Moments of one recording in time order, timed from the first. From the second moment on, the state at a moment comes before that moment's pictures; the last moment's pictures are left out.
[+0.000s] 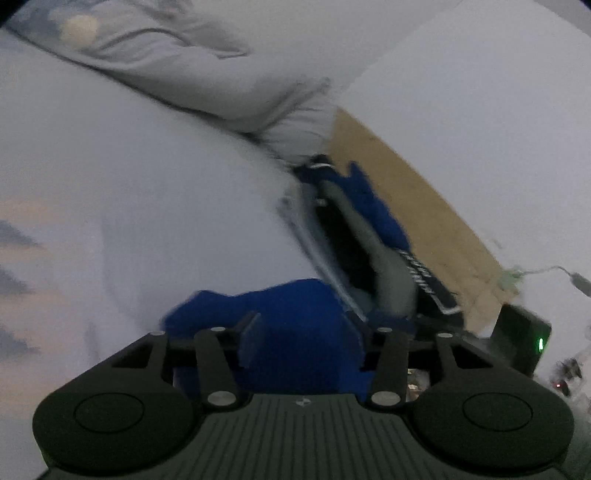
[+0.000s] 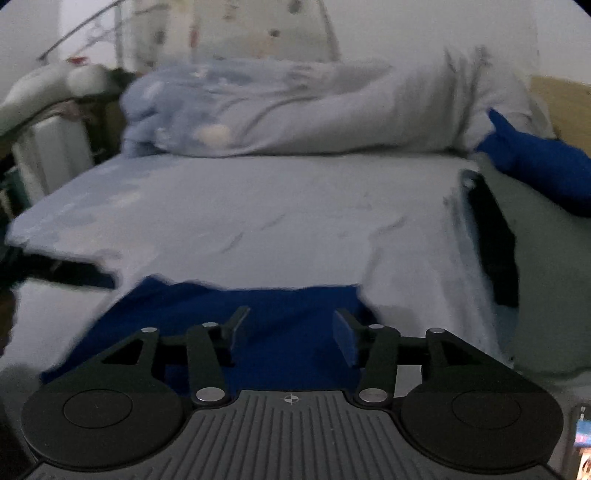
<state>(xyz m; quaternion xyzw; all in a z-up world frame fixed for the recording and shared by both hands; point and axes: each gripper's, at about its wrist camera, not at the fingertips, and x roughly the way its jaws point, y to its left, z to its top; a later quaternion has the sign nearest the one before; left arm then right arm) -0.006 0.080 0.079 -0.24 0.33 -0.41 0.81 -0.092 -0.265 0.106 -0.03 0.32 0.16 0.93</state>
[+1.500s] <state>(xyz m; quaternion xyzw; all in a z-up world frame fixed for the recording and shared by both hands) 0.016 0.074 0.088 -0.15 0.32 -0.29 0.89 -0.113 -0.293 0.098 0.06 0.31 0.07 0.95</state>
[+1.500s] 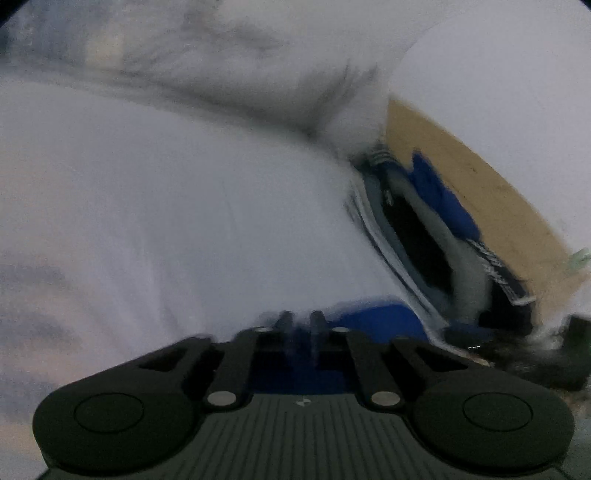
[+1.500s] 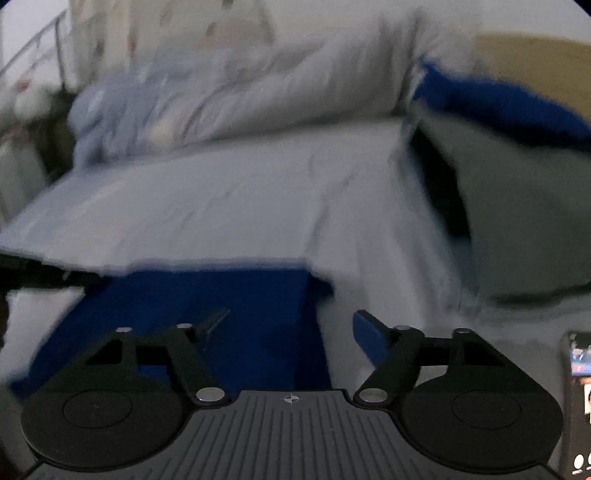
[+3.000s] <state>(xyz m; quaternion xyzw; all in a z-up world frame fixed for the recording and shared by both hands) -0.021 -0.024 0.078 -0.01 0.27 -0.09 0.96 -0.085 -0.275 0.051 0.06 0.26 -0.06 0.96</state>
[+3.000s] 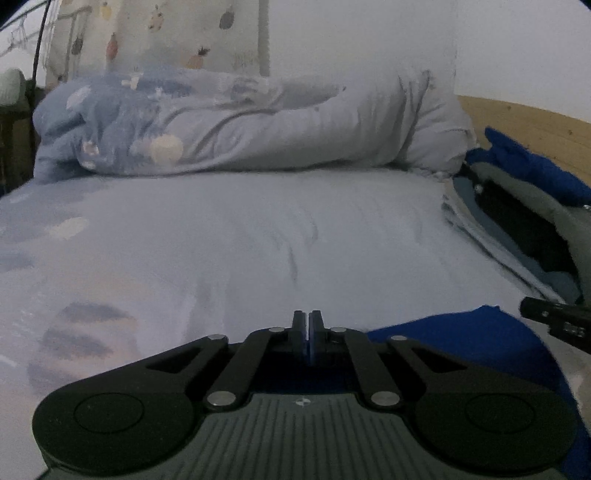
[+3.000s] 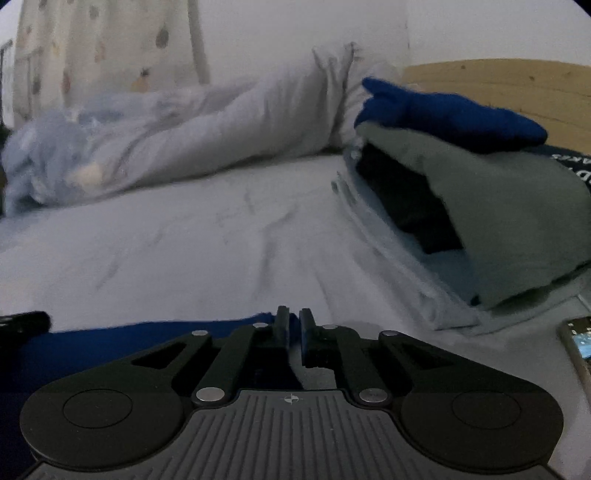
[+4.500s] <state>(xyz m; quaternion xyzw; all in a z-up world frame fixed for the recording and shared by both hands) -0.070 0.077 0.027 -0.25 0.46 -0.30 0.80 -0.217 -0.188 0.086 -0.06 0.24 0.07 0.97</state>
